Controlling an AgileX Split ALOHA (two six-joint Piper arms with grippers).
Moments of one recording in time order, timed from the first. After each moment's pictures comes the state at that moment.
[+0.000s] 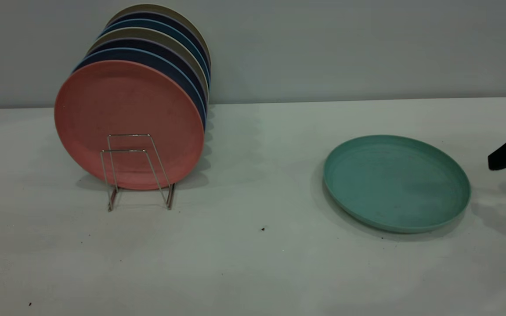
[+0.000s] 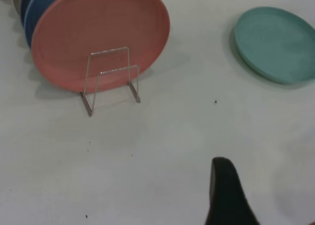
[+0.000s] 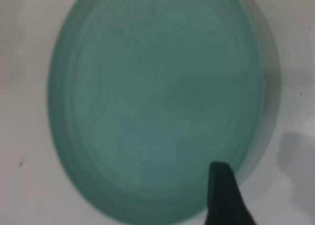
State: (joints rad) left arm -0.01 0.56 -0.50 -0.58 0.66 0.50; right arm -0.35 2.18 -1.06 1.31 0.67 -1.33
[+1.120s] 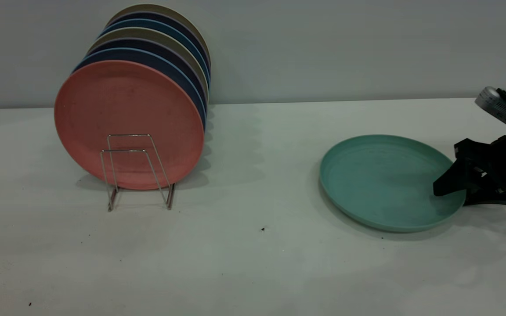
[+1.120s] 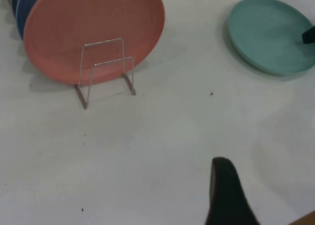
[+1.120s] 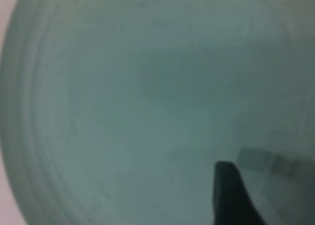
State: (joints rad) left arm -0.01 0.56 -0.50 -0.58 0.68 0.50; right arm -0.17 2.33 -1.13 1.46 0.54 -1.40
